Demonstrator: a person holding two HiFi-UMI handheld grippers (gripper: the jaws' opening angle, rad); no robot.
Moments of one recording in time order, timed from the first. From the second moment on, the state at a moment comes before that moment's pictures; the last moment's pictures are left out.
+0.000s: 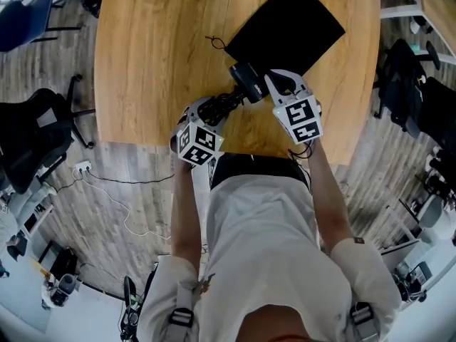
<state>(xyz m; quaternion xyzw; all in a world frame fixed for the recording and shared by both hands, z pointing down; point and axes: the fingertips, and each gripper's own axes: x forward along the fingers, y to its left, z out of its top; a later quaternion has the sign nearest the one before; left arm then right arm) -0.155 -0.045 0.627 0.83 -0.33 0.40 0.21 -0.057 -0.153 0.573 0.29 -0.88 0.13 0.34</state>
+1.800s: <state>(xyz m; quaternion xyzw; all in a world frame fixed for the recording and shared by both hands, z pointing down) -0.102 -0.109 0.628 0.81 -0.35 0.42 0.21 -0.052 -0.142 0.552 0.27 -0.90 0.13 0.31</state>
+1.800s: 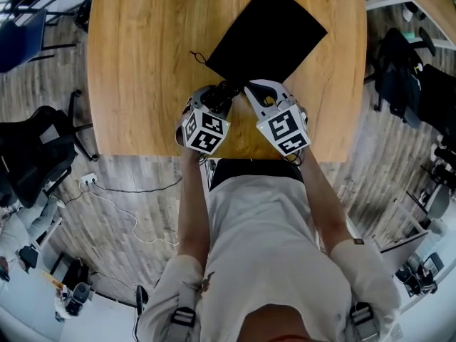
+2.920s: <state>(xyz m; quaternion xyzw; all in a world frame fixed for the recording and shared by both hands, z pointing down) -0.066 -0.163 0.632 0.81 -0.37 0.40 0.22 -0.057 -0.142 0.538 0.24 -0.91 0.13 0.30</state>
